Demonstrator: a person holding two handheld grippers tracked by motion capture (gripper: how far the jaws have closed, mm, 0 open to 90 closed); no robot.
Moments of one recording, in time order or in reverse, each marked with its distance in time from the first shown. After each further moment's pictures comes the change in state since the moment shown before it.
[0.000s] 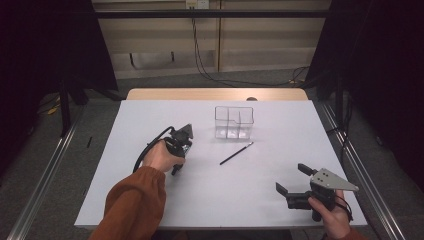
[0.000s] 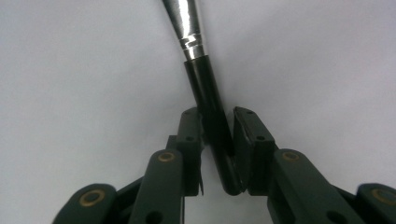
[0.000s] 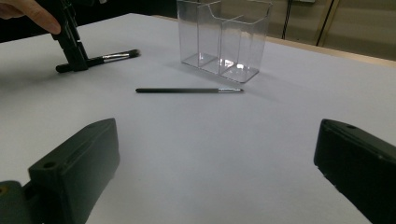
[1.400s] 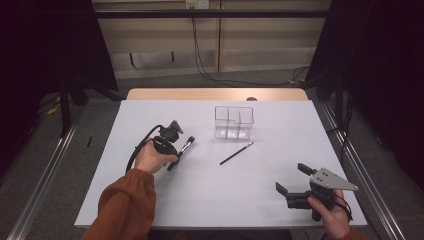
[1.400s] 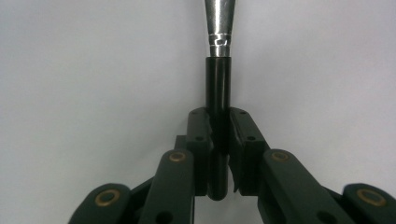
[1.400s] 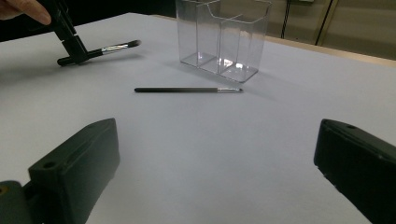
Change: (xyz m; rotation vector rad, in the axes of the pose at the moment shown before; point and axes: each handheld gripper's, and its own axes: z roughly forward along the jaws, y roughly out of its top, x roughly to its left) left arm 0.023 -0.021 -0.007 -0.185 -0.083 -0.050; right arm 0.000 0.000 0.001 0.002 -0.005 -0.001
